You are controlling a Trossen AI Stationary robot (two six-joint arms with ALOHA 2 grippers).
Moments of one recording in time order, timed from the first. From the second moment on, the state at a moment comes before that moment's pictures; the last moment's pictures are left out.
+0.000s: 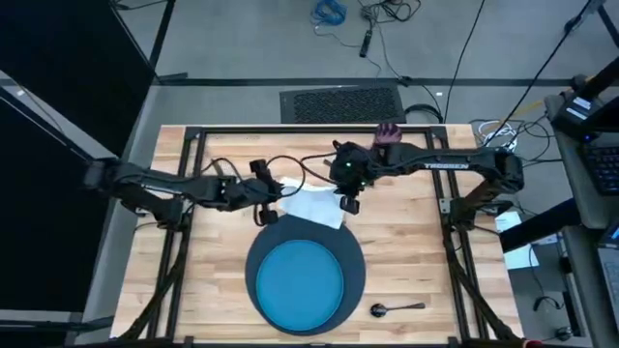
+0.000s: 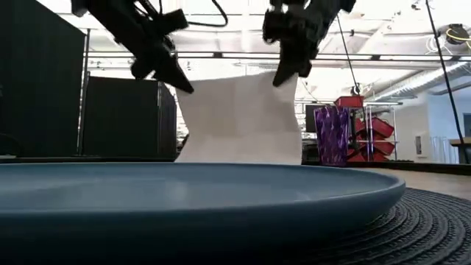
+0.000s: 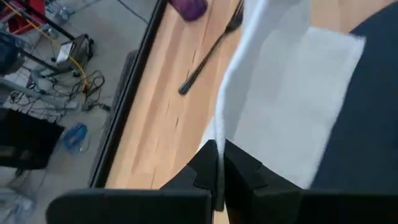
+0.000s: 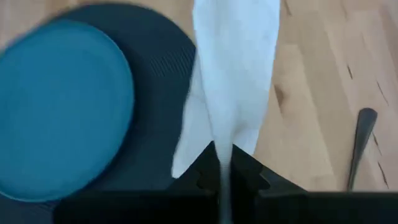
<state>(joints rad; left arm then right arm) 0.01 1.31 0.79 -0.21 -0.48 0.25 -0.21 1.59 1.30 -0.72 -0.13 0.01</state>
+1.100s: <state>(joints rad) 0.14 1.45 0.79 -0.18 -0.24 0.29 -0.15 1.69 1.30 -0.68 -0.13 0.06</state>
